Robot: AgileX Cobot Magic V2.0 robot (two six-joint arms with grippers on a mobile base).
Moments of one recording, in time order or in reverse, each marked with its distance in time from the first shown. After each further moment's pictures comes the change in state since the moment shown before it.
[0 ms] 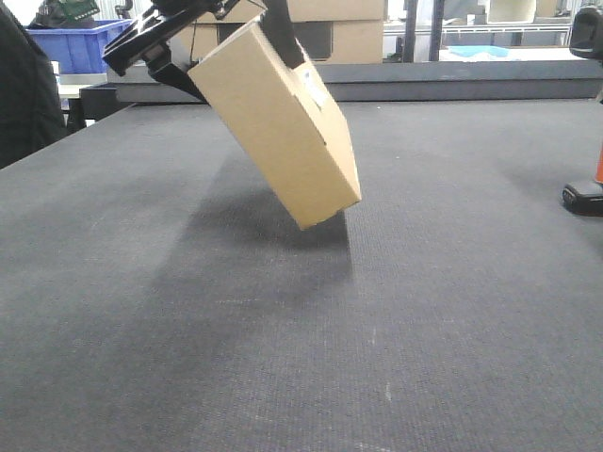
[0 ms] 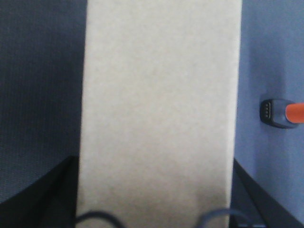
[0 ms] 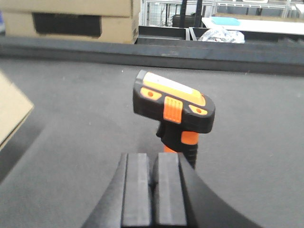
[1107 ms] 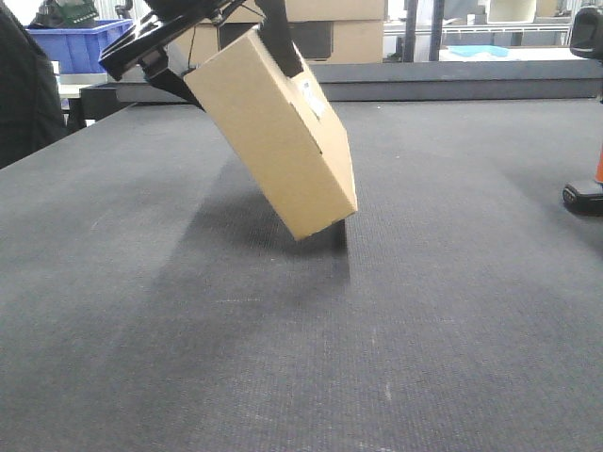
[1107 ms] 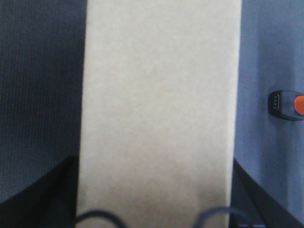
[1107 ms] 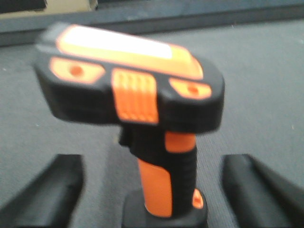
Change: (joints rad) left arm 0.000 0.002 0.000 0.006 0.029 0.002; right arm 0.000 0.726 -0.187 0.159 -0.433 0.000
